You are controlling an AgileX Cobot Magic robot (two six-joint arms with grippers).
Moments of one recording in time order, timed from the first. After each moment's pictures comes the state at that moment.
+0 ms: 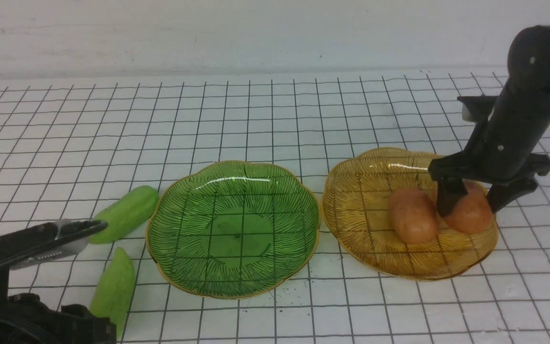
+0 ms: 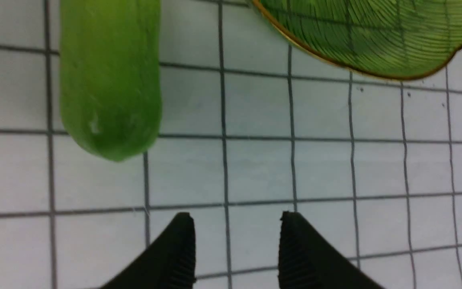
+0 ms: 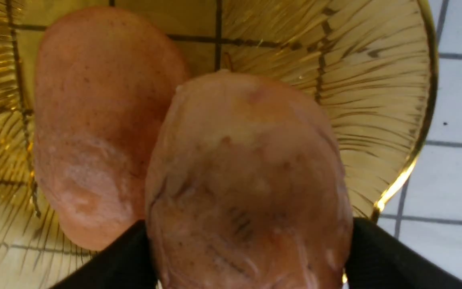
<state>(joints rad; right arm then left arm) 0.14 1.96 -1.54 0.09 1.23 0.02 -0.05 0.92 -0.46 -0.48 0.70 0.16</state>
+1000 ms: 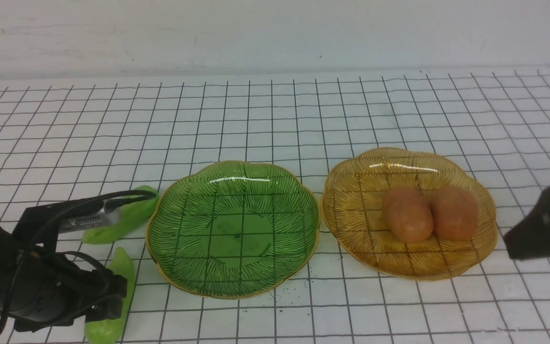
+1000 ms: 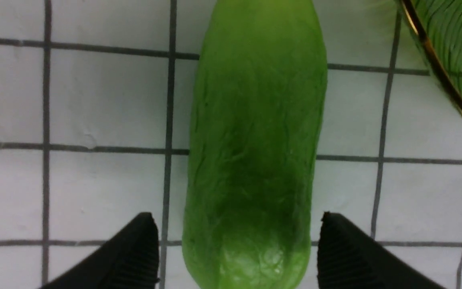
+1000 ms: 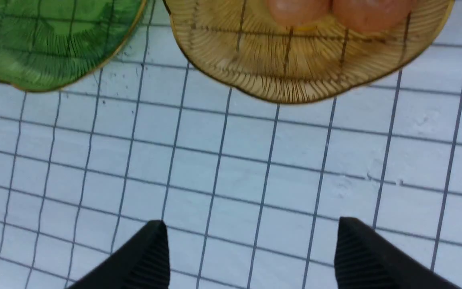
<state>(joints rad) 0.14 1.07 -1.00 0.32 1.25 -0.06 -0.05 1.42 -0.65 -0.24 0.59 0.03</state>
